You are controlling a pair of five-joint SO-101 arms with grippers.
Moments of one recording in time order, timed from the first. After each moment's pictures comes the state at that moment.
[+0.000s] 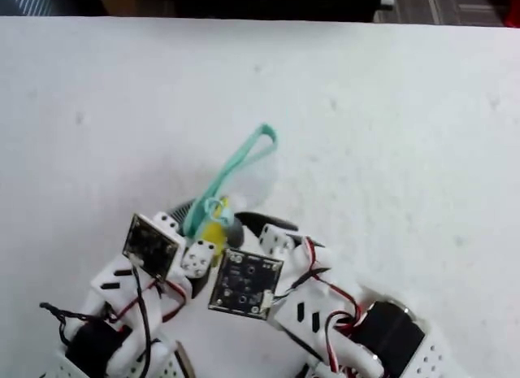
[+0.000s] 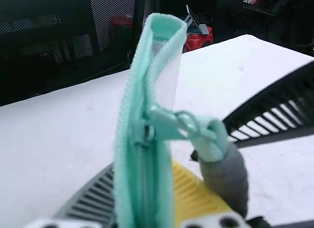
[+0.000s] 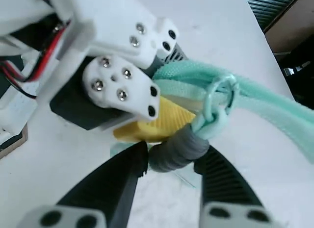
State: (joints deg) left arm 28.8 -105.1 77.2 52.8 2.2; right arm -55.5 -71.3 41.0 74.0 32.8
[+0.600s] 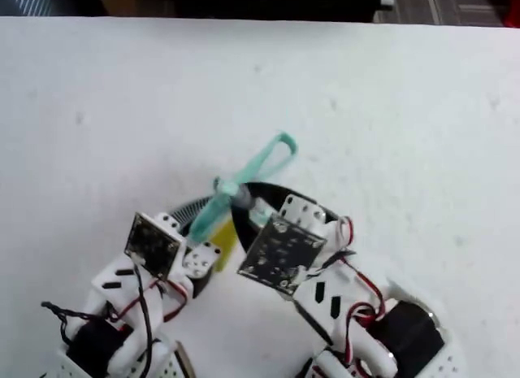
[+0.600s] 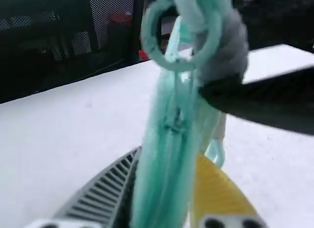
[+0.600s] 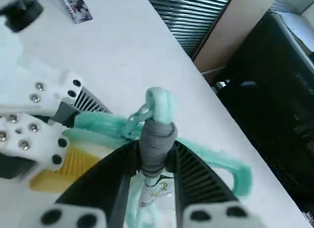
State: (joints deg) left arm 28.7 -105.0 77.2 52.8 2.3; right arm -44.5 -70.5 34.0 64.7 30.5
